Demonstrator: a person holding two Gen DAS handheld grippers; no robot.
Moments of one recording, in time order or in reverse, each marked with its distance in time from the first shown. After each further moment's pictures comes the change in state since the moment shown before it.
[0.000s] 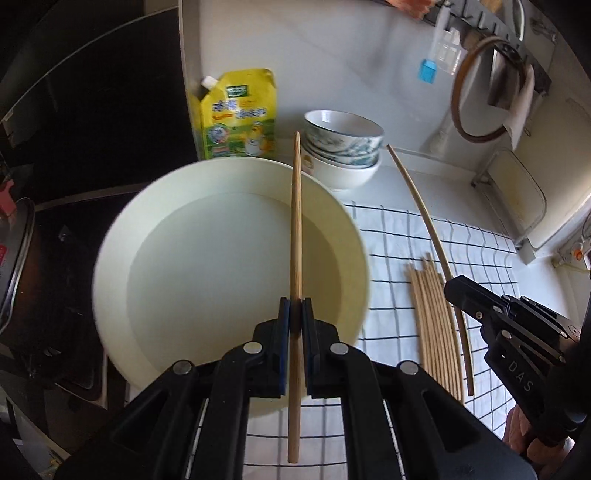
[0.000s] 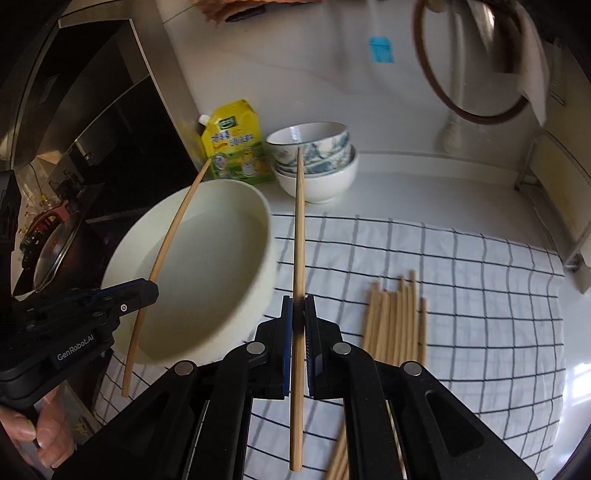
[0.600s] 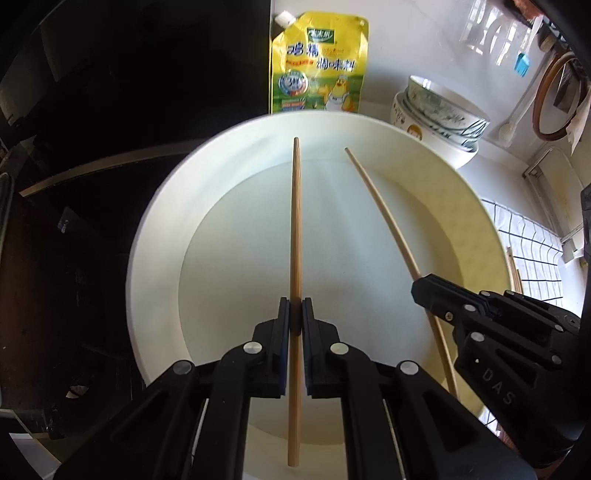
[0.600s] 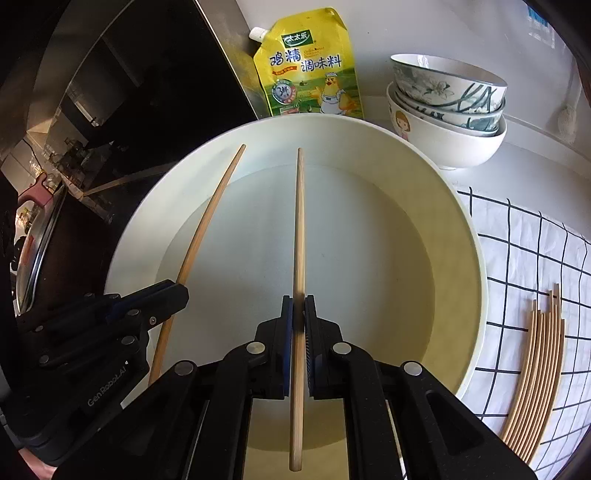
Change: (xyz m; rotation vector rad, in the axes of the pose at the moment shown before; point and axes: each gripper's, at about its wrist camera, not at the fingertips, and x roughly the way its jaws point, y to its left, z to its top) left arm 0.078 0.096 0.012 -0.015 0.151 0.027; right arm 0.130 0.077 0.016 0.026 0.222 0.041
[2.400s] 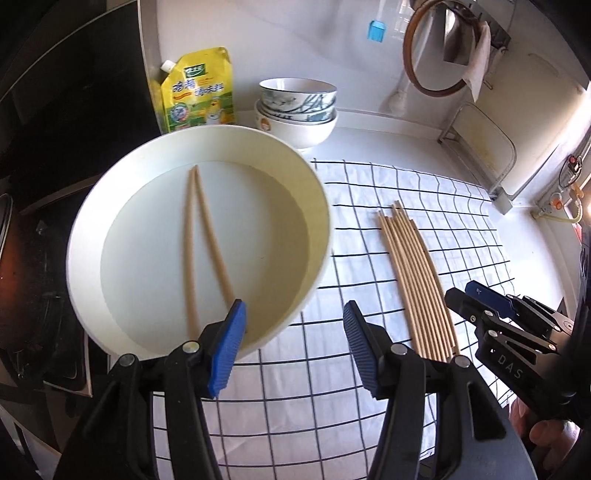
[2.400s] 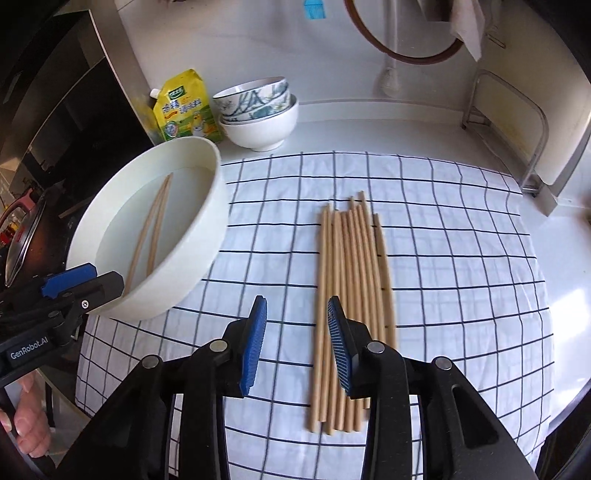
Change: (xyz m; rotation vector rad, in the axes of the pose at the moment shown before) left arm -0.073 -0.124 -0.073 0.148 -0.085 -0.122; right arm -0.132 -0.129 -0.143 0.177 -0.149 -0.224
